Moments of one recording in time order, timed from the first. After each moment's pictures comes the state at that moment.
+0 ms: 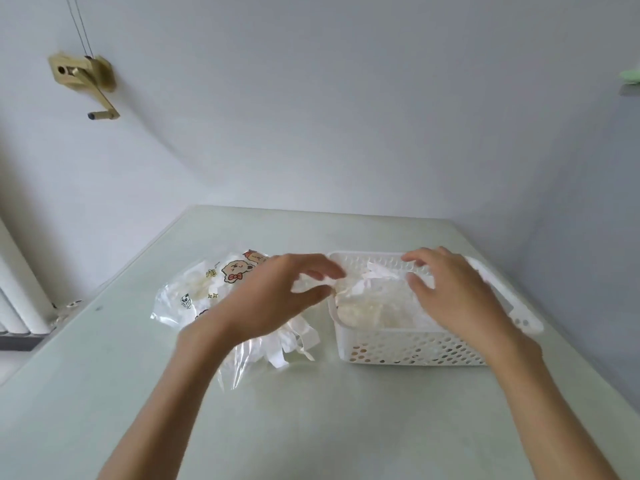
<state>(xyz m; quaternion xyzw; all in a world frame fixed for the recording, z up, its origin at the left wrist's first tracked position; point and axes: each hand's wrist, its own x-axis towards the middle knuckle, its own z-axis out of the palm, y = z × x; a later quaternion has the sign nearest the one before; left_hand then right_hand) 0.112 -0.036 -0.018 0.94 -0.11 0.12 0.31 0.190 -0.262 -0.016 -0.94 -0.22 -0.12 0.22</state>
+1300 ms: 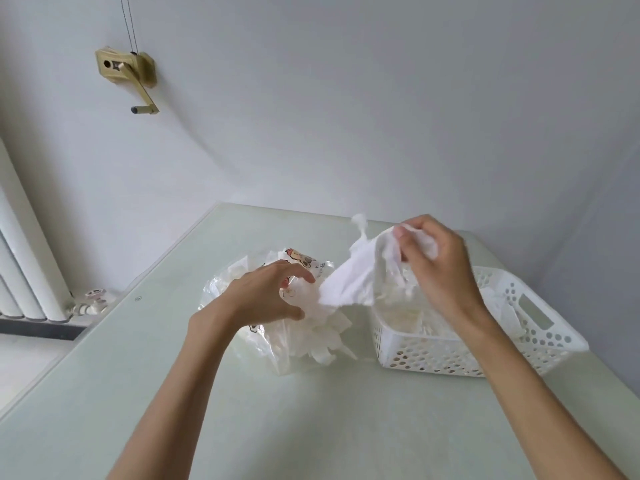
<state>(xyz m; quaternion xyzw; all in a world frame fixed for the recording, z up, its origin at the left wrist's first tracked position) 0.104 0.041 -0.049 0.96 0.05 0.04 0.27 0.180 -0.180 -0.007 -0.78 -0.32 -0.16 0.51</state>
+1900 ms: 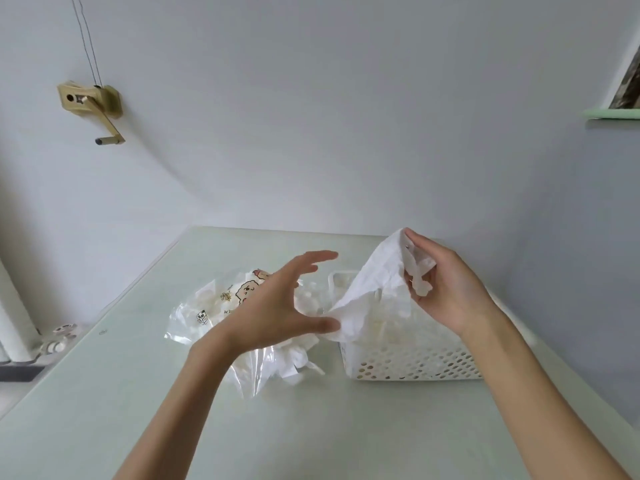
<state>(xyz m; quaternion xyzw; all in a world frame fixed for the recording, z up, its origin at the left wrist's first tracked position) 0.105 -0.020 -0.021 0.89 -0.11 0.13 0.42 0.184 -0.233 0.021 -0.56 -0.18 0.18 0.79</state>
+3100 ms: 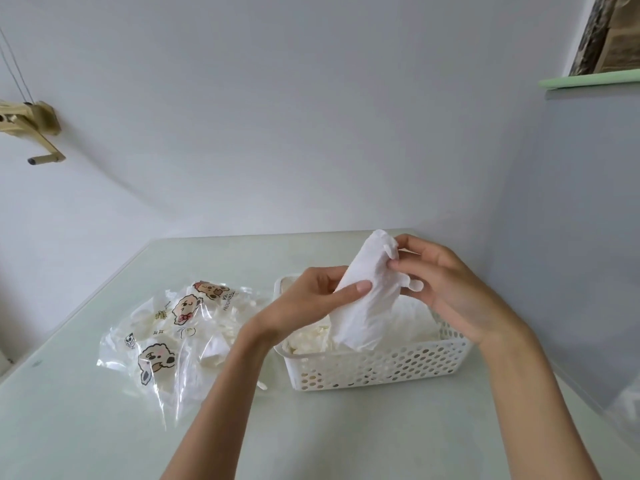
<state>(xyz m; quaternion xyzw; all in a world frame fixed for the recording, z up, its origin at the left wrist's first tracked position) 0.182 -0.124 -0.022 0.77 -0.16 -0.01 0.62 0.216 -0.319 0.007 -0.67 -0.29 0.11 0.68</state>
